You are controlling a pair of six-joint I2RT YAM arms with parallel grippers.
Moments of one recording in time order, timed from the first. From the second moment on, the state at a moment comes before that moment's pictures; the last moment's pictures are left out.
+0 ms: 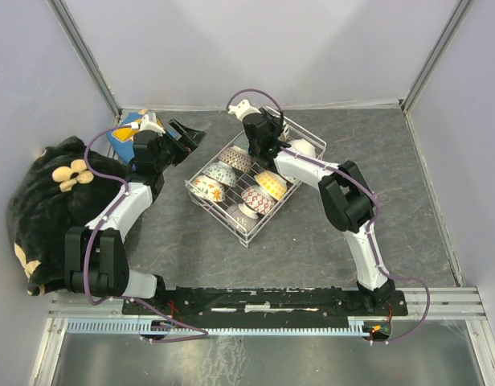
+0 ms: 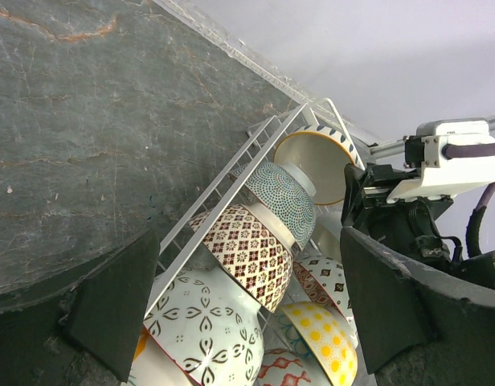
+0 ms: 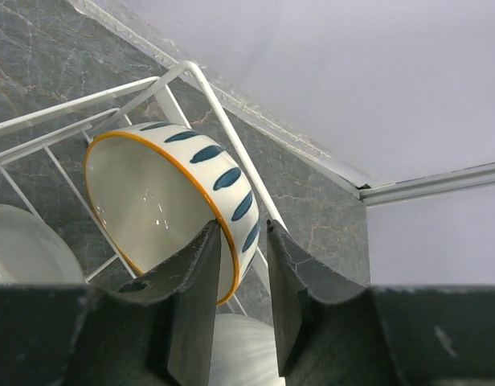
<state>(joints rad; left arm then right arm) -0.09 1.40 0.89 0.24 0.25 -0.79 0.67 2.23 1.75 0.15 0.82 -0.61</state>
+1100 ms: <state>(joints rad) -0.09 1.40 0.89 0.24 0.25 -0.79 0.67 2.32 1.82 0.24 0.94 -0.71</state>
